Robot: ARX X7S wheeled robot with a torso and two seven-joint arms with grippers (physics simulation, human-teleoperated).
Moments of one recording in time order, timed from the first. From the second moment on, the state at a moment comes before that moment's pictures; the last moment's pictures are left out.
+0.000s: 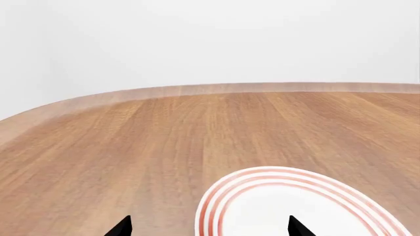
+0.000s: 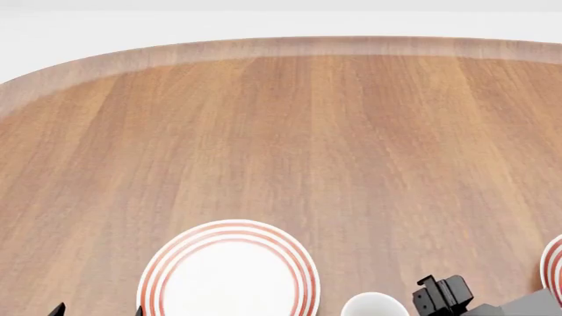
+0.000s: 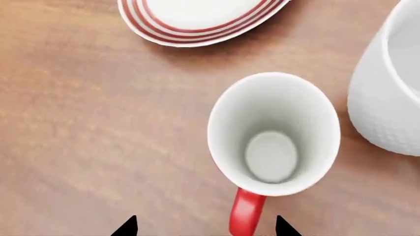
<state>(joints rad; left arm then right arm) -0.02 -0.21 0.26 -0.03 -0.21 0.04 -0.24 0.50 0.08 0.23 0.16 0.98 0.55 1.29</state>
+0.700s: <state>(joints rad) -0.02 -0.22 0.27 -0.03 -0.22 0.05 -0.26 0.56 0.09 0.20 0.35 0.95 0.46 1.24</state>
